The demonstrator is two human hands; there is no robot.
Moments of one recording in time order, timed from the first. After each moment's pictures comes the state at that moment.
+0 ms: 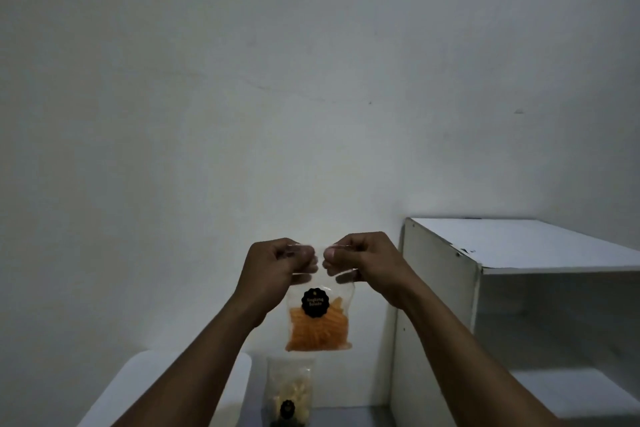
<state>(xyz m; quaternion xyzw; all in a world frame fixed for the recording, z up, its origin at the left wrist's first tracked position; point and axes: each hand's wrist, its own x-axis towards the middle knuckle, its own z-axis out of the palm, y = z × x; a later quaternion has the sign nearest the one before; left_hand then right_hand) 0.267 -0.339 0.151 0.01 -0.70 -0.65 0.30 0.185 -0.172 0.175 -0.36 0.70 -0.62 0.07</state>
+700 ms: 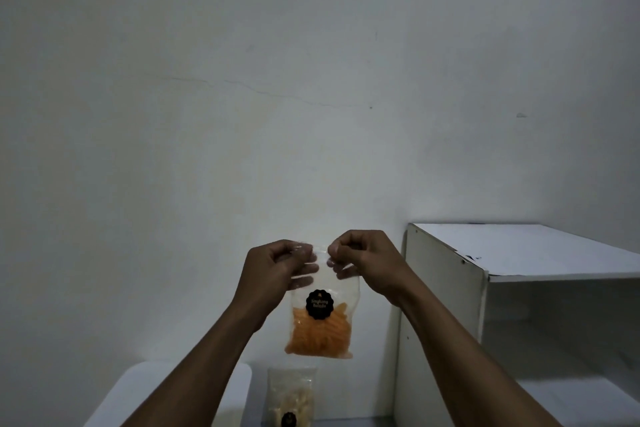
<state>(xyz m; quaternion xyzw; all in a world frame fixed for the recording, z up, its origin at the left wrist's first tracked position) 0.258 -0.347 0.154 0.00 -0.67 -0.68 0.30 0.170 -0.185 0.179 -0.38 0.69 -0.62 0.04</state>
